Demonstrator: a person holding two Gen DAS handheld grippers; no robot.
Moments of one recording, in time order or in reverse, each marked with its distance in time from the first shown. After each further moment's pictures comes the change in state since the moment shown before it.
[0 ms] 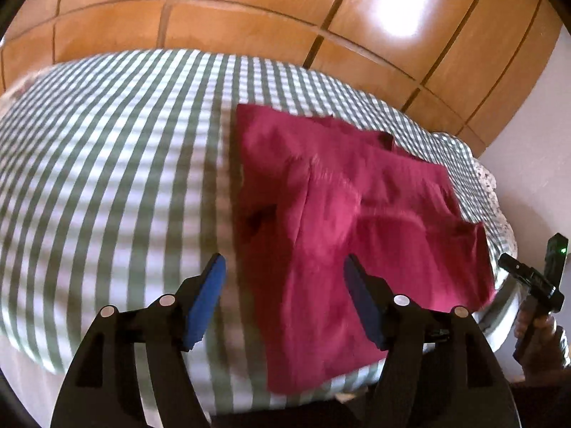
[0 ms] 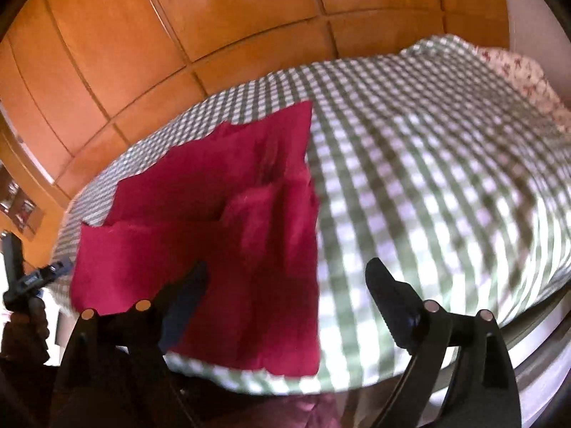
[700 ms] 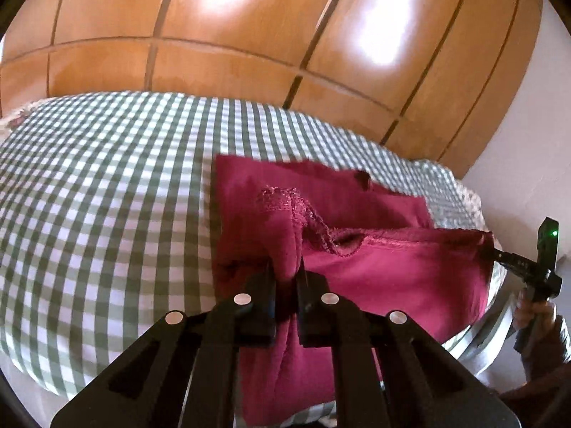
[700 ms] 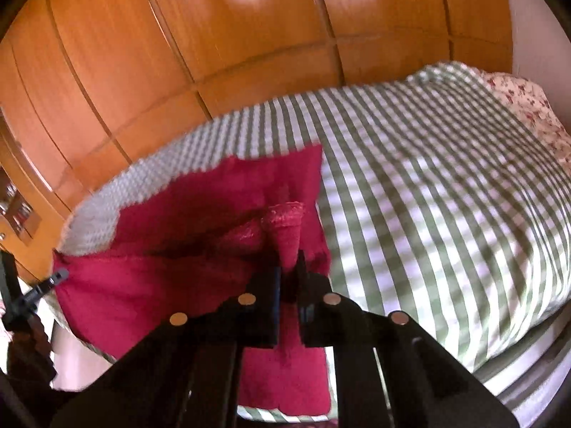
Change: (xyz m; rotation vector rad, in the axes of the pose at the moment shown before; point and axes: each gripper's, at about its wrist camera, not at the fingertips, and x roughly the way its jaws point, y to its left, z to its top) left arm -0.030 -0.017 0.016 0.013 -0.154 -0.061; right arm -0.013 0.019 0.050 0.010 -0.067 0.037
